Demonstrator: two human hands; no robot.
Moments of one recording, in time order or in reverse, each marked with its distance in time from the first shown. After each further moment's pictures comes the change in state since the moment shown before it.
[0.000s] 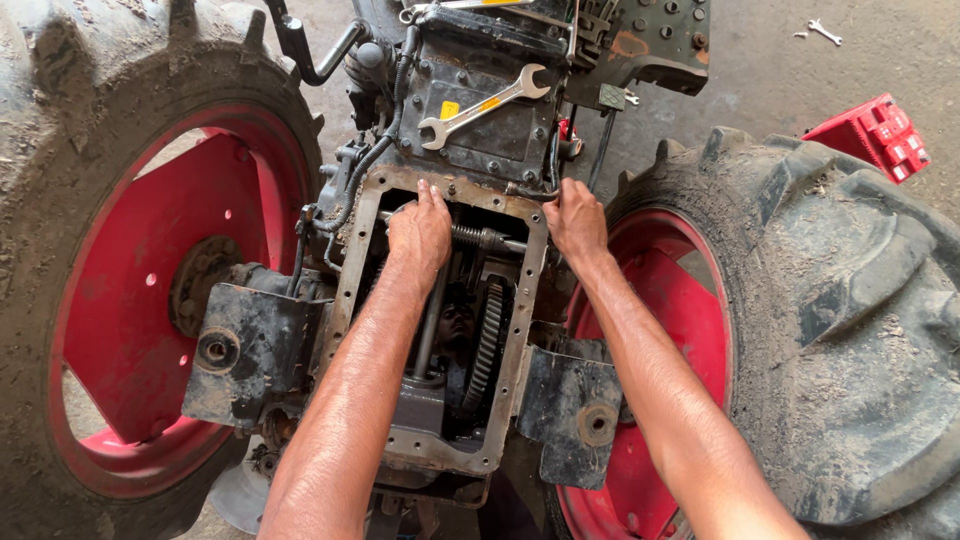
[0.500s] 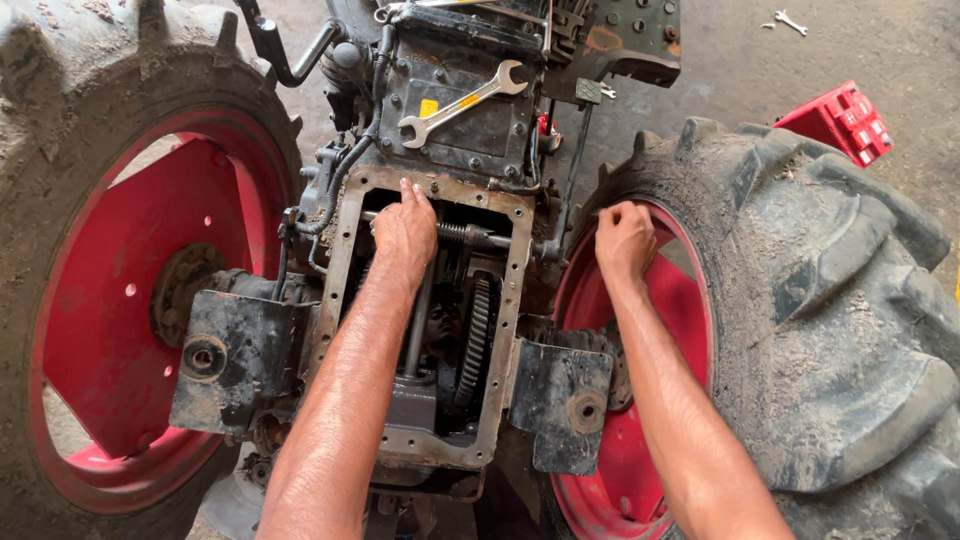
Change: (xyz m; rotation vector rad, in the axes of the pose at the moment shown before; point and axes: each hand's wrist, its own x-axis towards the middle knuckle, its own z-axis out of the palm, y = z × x) left_hand 0.008 -0.001 0.005 -0.036 0.021 -0.012; right_hand -0.054 0.039 -0.056 -0.015 0.287 0.428
